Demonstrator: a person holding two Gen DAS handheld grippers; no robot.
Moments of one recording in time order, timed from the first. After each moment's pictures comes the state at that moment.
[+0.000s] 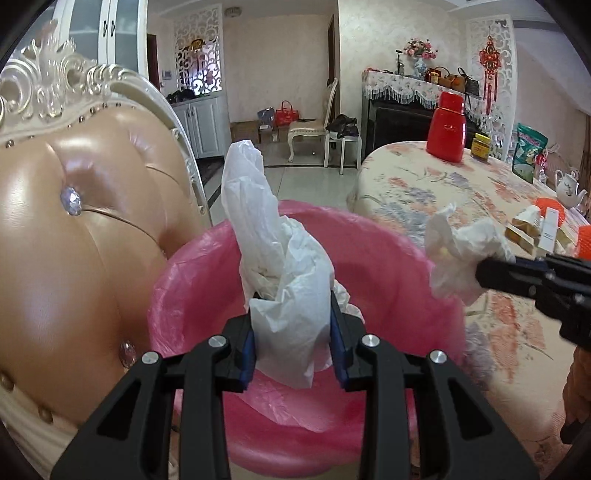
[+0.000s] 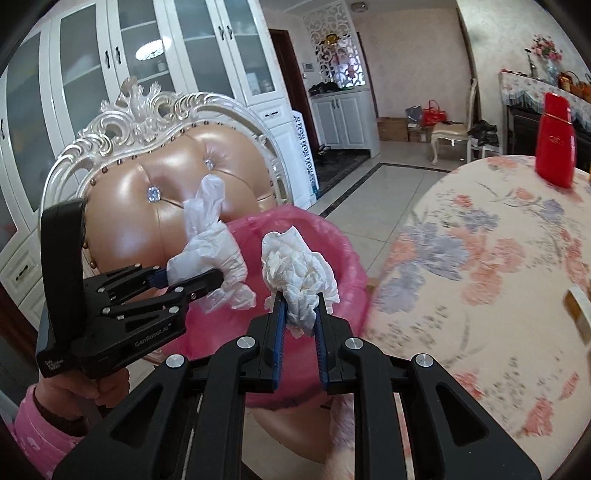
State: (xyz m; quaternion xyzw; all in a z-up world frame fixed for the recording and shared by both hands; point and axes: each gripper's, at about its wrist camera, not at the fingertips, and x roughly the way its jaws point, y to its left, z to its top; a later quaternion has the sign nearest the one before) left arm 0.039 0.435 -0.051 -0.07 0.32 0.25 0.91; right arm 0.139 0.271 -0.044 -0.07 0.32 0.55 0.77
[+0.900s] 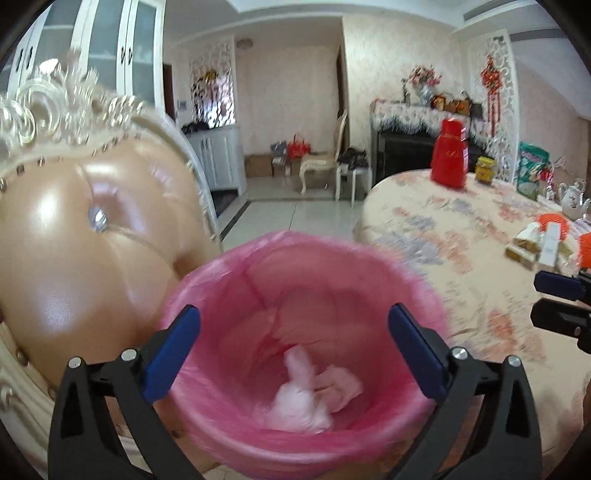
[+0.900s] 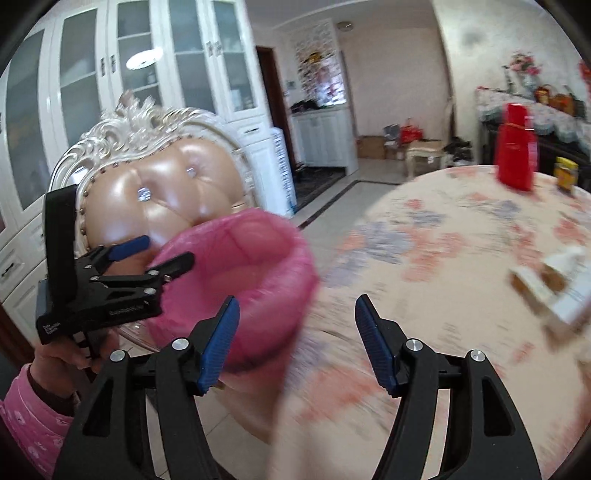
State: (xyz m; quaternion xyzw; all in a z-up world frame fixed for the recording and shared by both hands) left arm 0.029 0.389 -0.043 -0.04 0.25 0.28 0.93; right arm 0.135 0.179 -0.045 -0.06 0.28 0.50 0.82
